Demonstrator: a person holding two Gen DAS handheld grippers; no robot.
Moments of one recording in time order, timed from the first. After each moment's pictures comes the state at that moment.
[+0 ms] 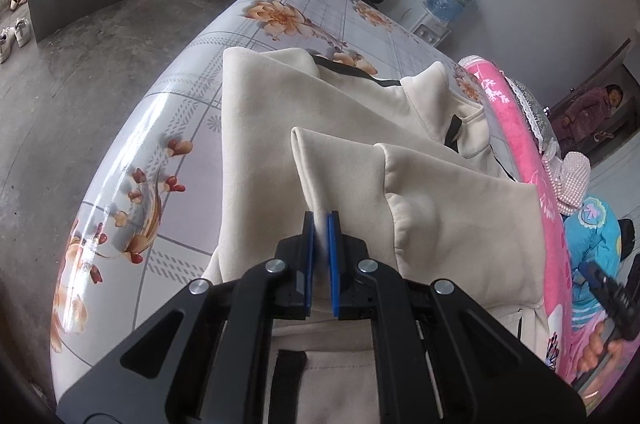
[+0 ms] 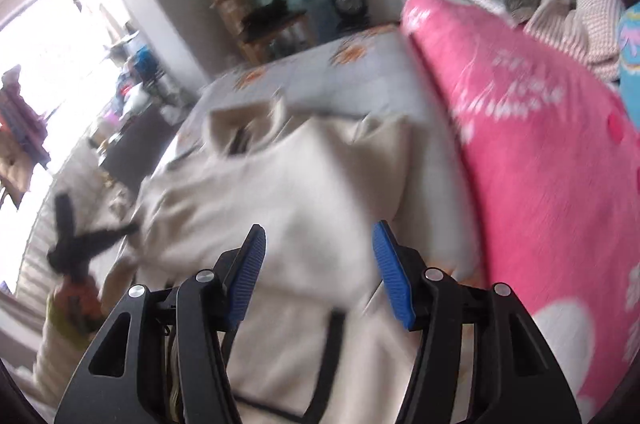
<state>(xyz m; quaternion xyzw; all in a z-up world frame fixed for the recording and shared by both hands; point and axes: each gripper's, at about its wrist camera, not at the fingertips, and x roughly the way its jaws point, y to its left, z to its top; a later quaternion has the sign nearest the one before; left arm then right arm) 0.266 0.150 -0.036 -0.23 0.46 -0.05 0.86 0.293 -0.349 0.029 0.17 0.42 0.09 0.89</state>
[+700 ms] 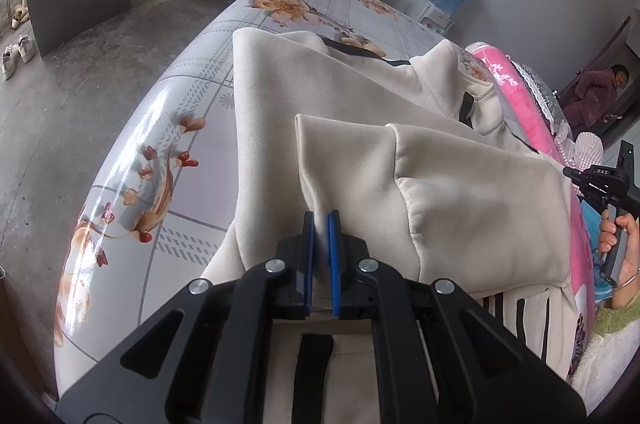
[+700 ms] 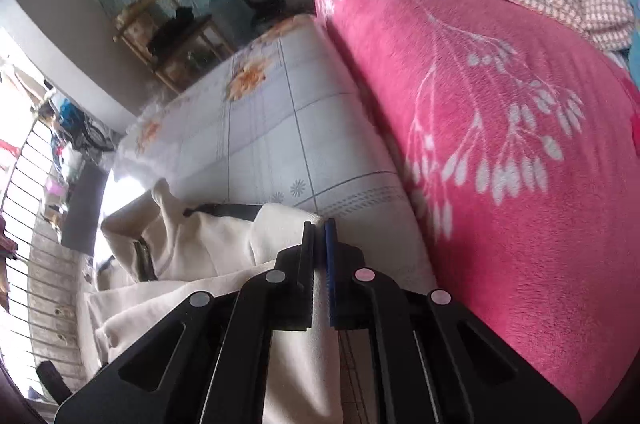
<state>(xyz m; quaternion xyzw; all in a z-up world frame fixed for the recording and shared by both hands) 0.254 0.146 -0.052 -0.19 0.46 -0.04 0.87 0.416 -0.399 -0.012 0.25 0.46 -0.02 0.85</state>
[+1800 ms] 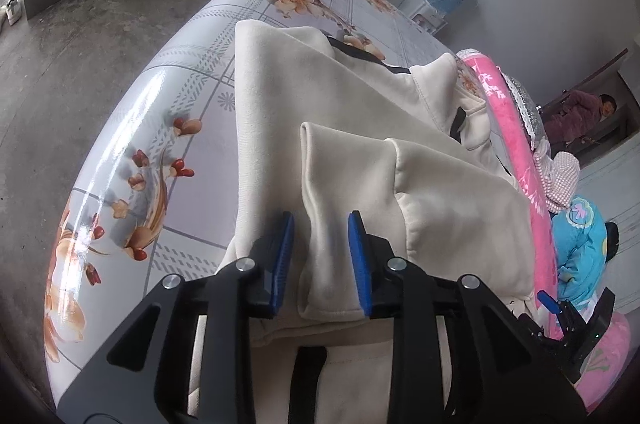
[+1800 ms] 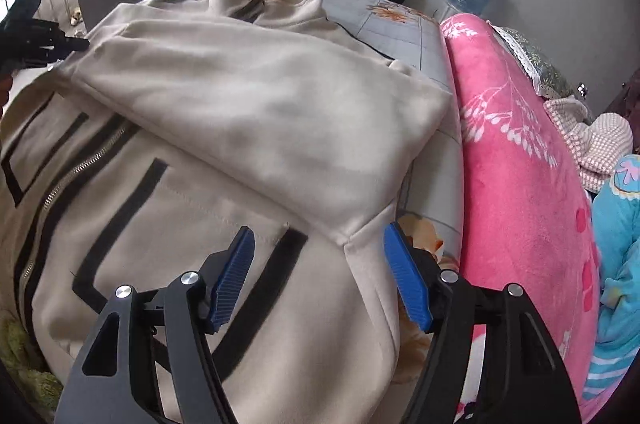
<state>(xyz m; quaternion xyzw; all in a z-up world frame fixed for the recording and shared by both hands) 0.274 0.166 -0.055 -0.26 0.48 -0.07 0.83 0.221 -0.267 -0.035 -0.17 0.47 0.07 0.87</state>
